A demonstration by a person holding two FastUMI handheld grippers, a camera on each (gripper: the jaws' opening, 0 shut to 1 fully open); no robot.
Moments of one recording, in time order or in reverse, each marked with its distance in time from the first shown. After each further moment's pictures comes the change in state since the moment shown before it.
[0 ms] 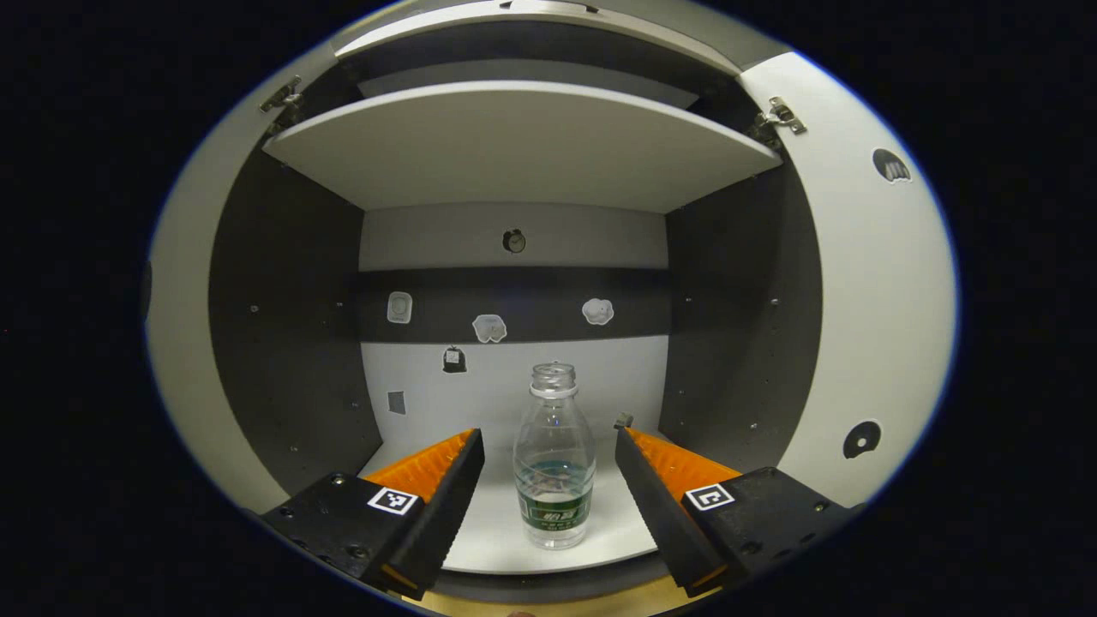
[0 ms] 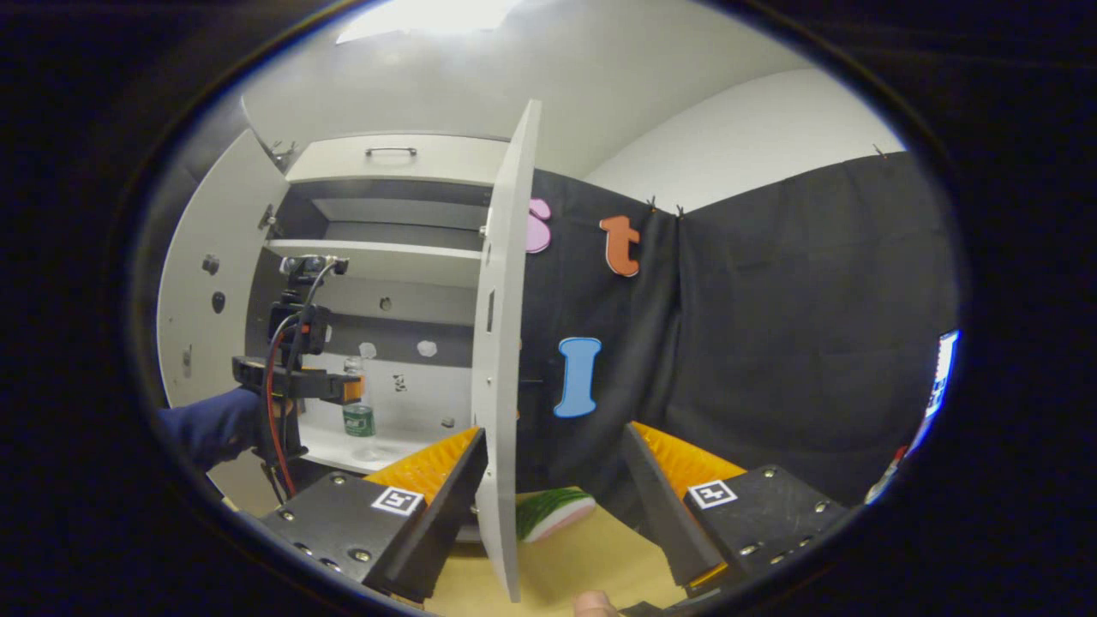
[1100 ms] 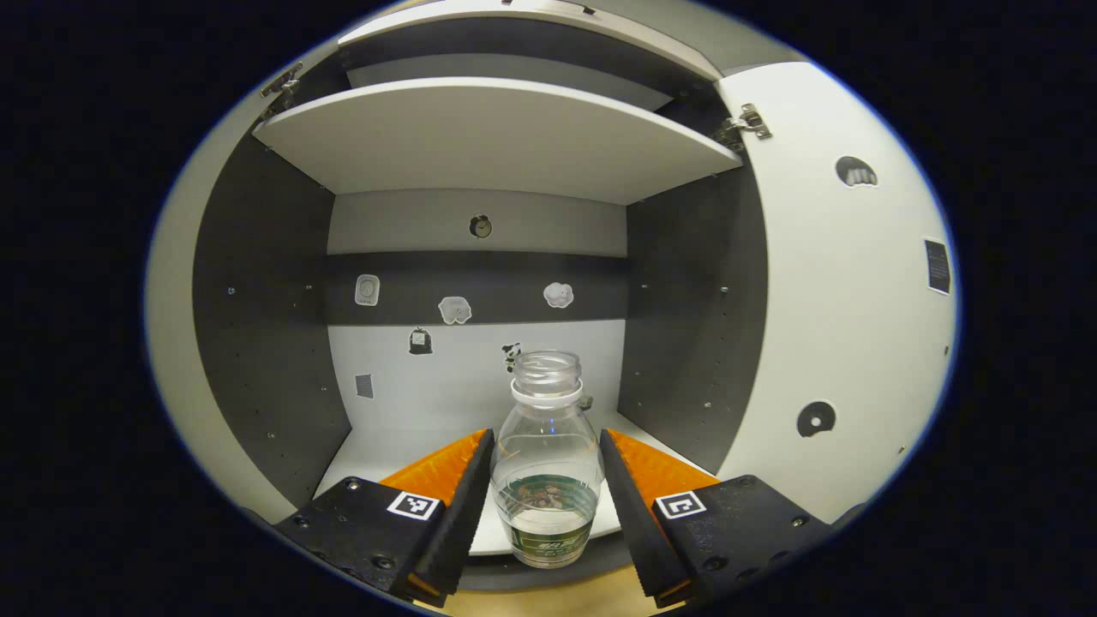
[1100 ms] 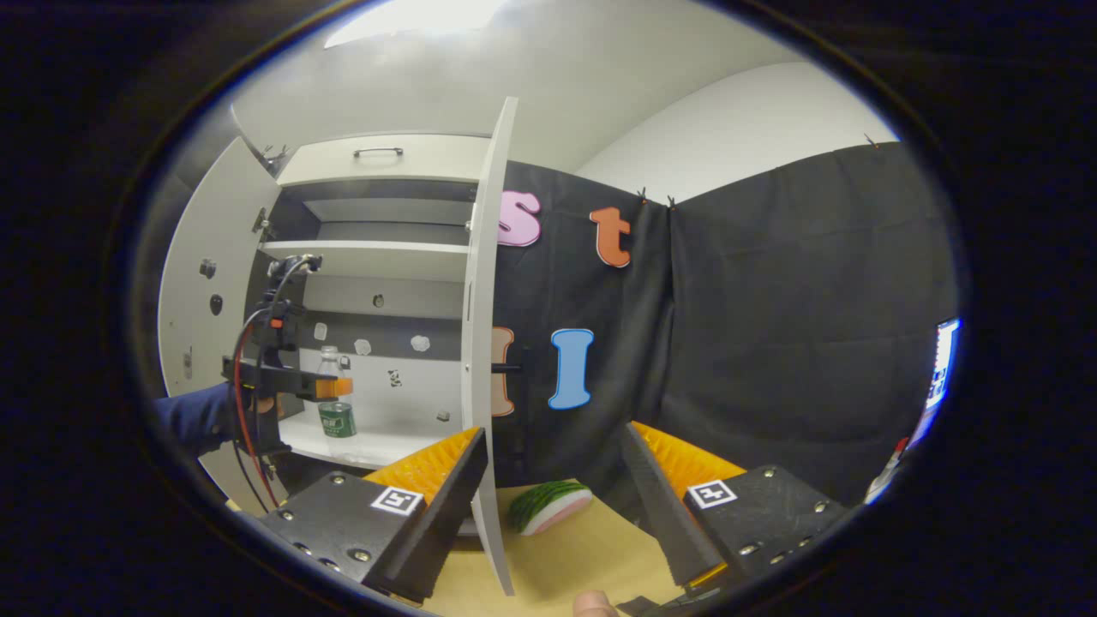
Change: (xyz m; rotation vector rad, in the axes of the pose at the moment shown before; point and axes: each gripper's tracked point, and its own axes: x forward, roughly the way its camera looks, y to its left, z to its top) left arm -0.064 -0.022 -0.014 -0.009 0.036 -0.174; right arm -0.014 -0.015 -0.003 0.031 0.014 0.027
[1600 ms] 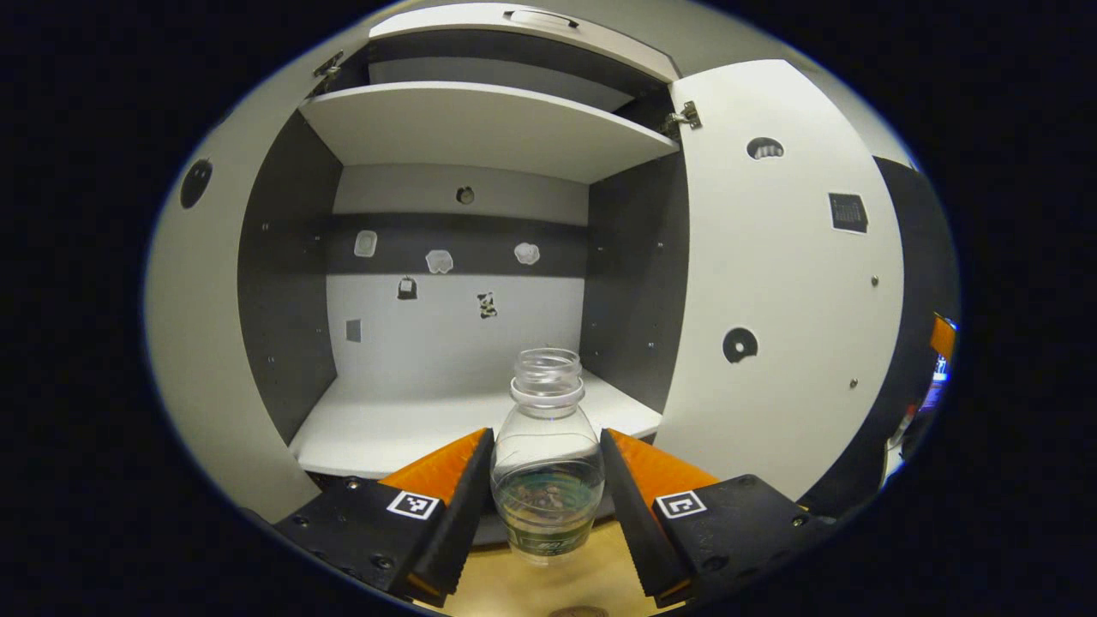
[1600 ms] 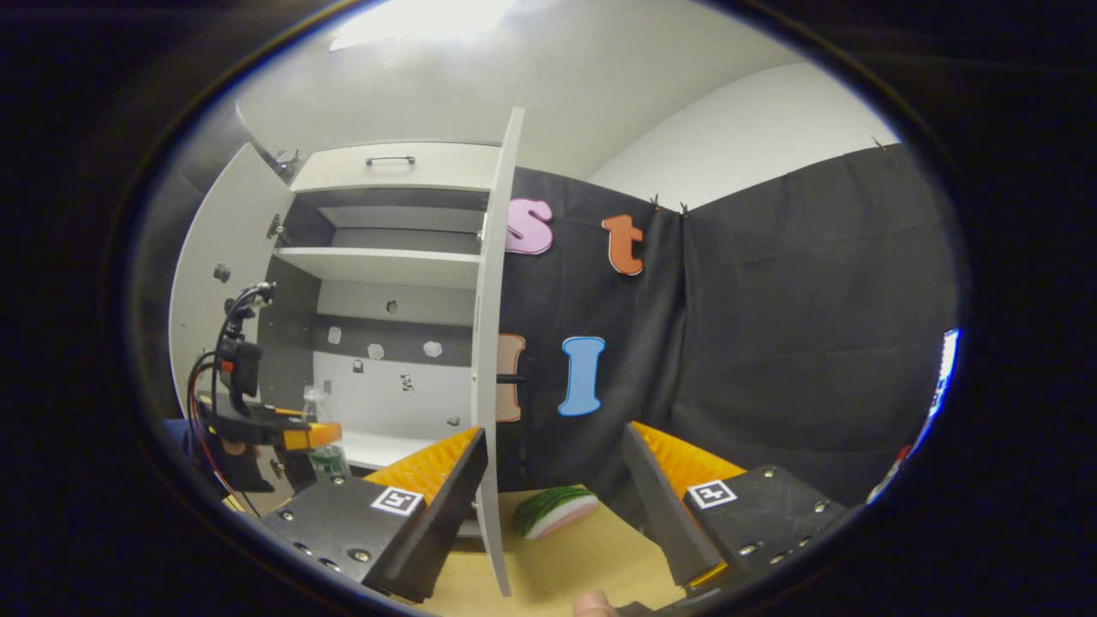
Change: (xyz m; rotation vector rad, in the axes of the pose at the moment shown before) left arm -0.073 -0.029 -0.079 -0.046 0.066 -0.104; right arm 0.002 0.005 0.011 -0.009 -0.017 0.058
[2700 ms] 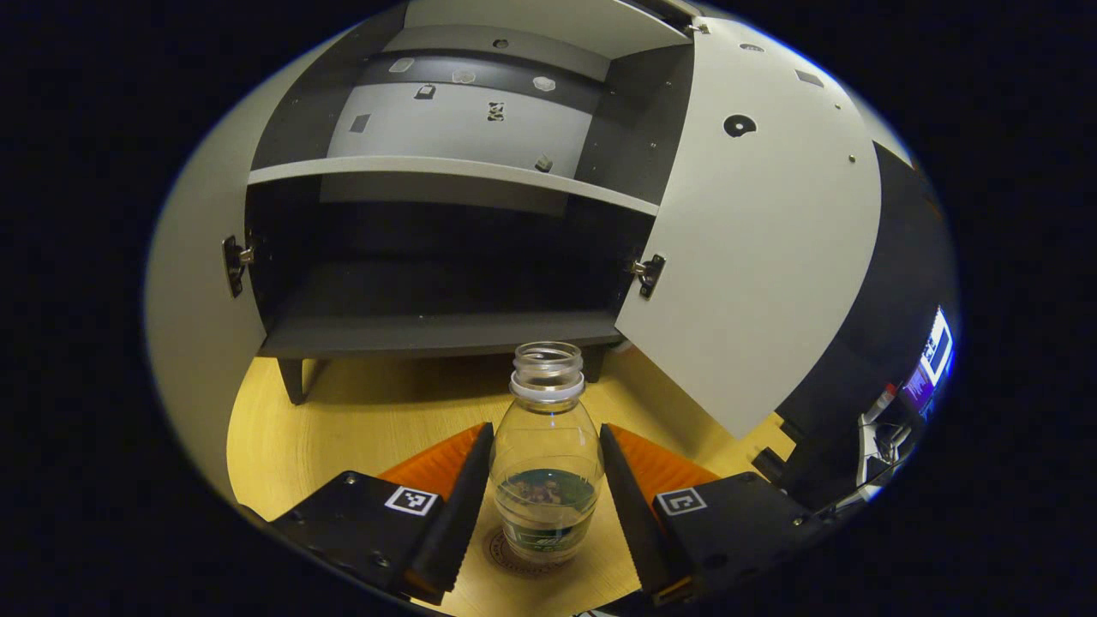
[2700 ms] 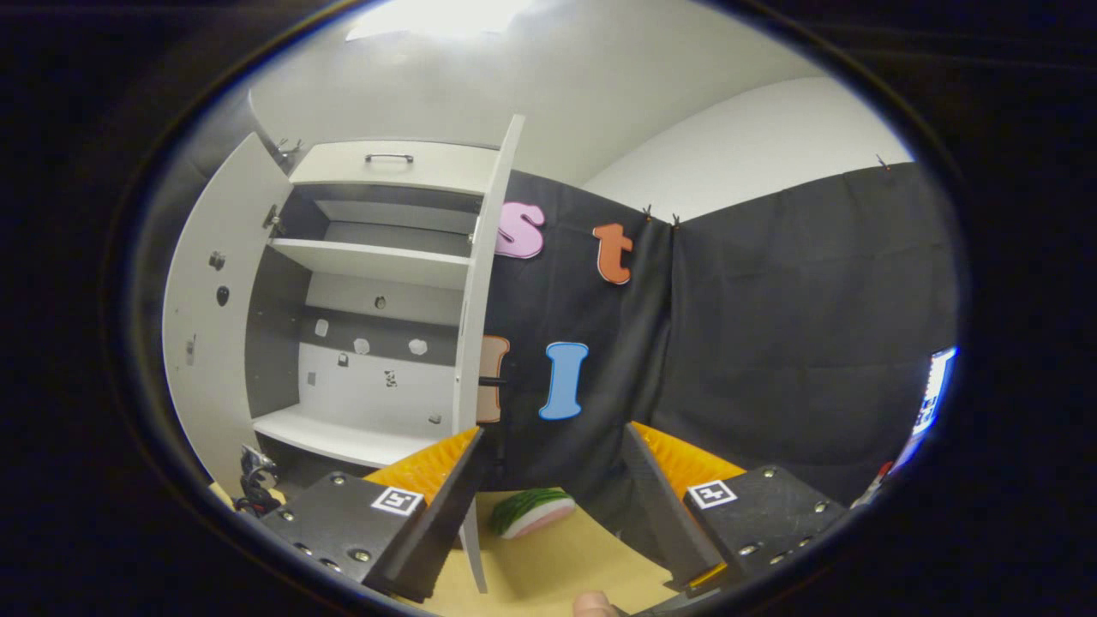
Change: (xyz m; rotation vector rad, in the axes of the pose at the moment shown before) left arm -0.033 -0.024 -0.257 -0.173 0.349 -0.037; right arm -0.013 -0.018 0.008 -0.059 -0.014 -0.064
